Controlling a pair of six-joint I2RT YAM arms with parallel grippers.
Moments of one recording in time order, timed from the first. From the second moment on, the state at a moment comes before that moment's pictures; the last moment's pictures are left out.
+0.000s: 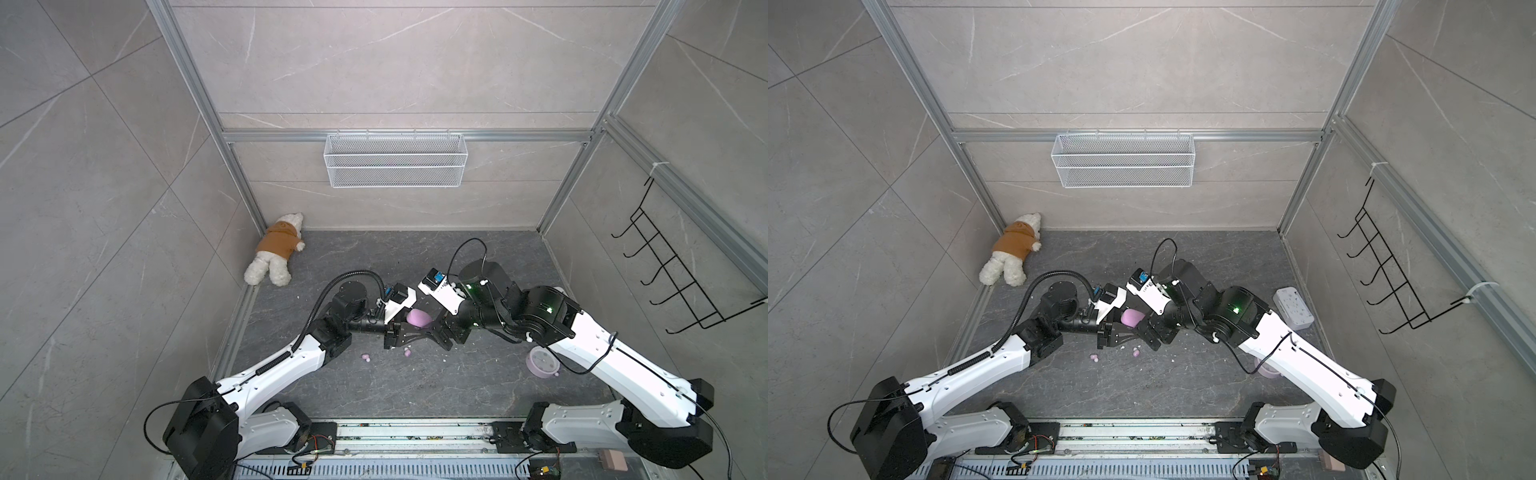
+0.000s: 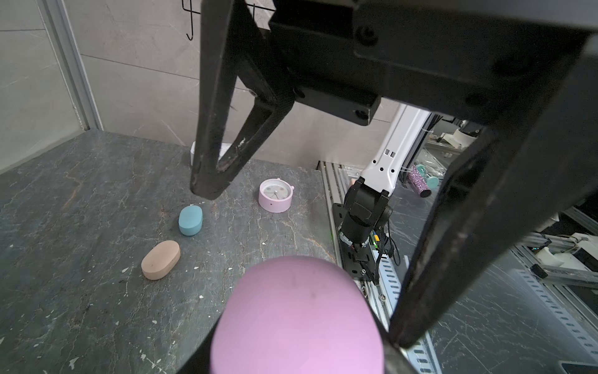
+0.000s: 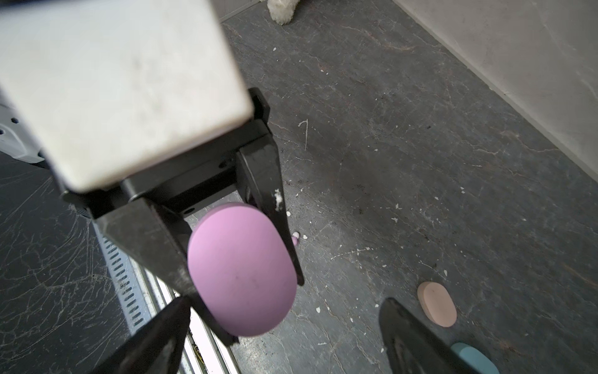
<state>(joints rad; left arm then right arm) -0.72 1.19 0.76 0.23 0.93 0.00 0.91 1.26 1.48 -1.02 -0.06 -0.05</state>
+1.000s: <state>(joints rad) -0.71 1.17 0.76 0.16 0.93 0.02 0.91 1.27 1.54 -1.03 0.13 -0.03</state>
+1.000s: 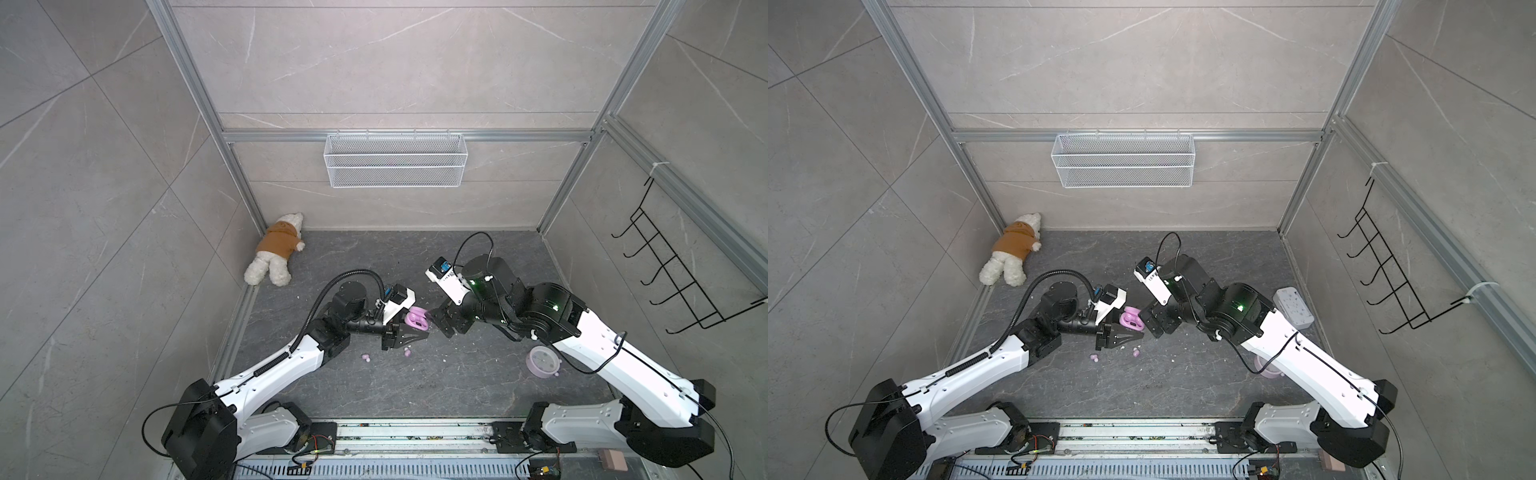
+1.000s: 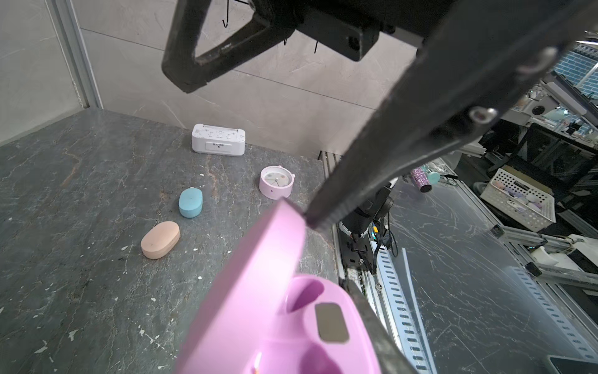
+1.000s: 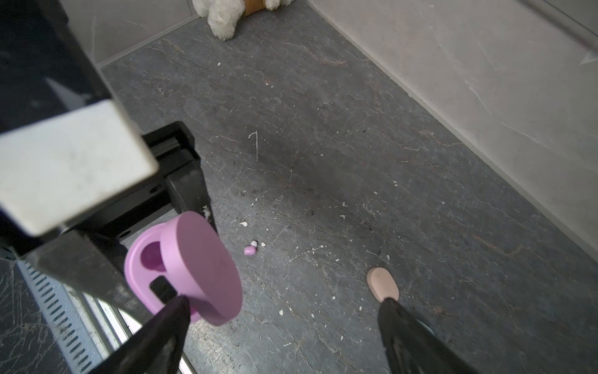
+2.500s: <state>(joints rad) -0.42 0.96 0.66 0.19 0.67 0.08 0.91 1.50 0.94 -0.54 -0.10 0.73</state>
